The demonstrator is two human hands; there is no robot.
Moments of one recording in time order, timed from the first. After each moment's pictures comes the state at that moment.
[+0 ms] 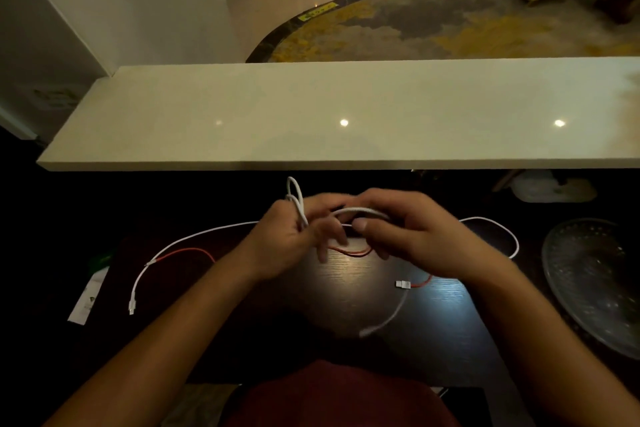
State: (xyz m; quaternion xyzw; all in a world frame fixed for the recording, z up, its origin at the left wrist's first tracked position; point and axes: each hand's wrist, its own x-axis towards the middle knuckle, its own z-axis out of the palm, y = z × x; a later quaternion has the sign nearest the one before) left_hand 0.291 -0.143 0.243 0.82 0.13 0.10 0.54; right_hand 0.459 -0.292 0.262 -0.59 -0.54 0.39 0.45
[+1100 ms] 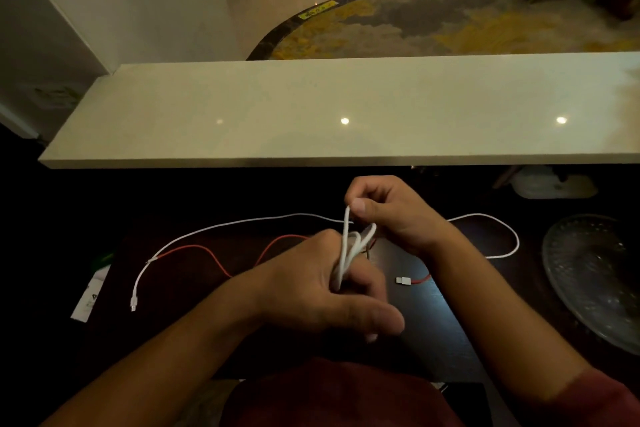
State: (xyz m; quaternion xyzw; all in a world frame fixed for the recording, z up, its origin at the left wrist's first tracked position) left_hand 0.282 -0.191 0.297 0.77 -0.02 -0.07 0.63; right_hand 0.461 -0.260 0.228 -0.48 -0.43 0.52 0.56
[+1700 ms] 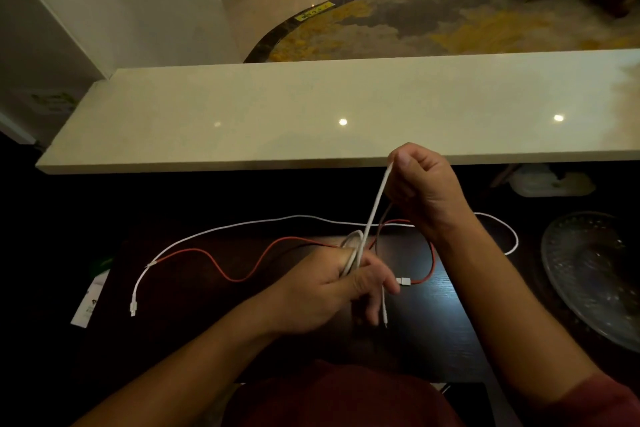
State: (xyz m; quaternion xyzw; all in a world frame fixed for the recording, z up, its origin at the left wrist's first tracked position) left_hand 0.286 -0.205 0.240 0.74 0.07 0.00 0.67; right_hand 0.489 -0.261 0.227 -0.42 -0.29 0.43 0.74
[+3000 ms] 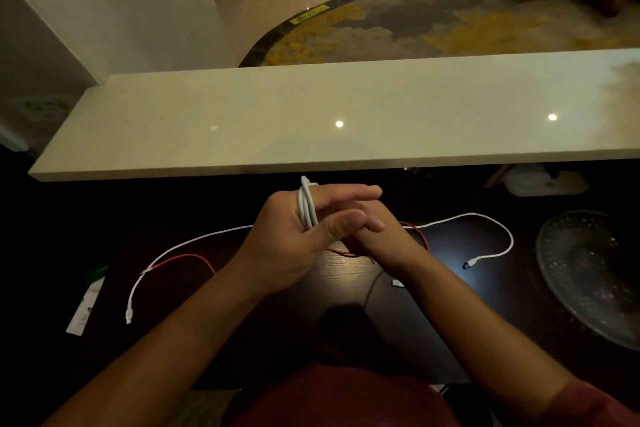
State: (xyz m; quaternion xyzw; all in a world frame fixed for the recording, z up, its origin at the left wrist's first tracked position) left_hand 0.300 -0.179 0.284 0.75 0.06 0.22 0.62; right_hand 0.439 -0.264 0.208 -0.60 -0.38 0.43 0.55
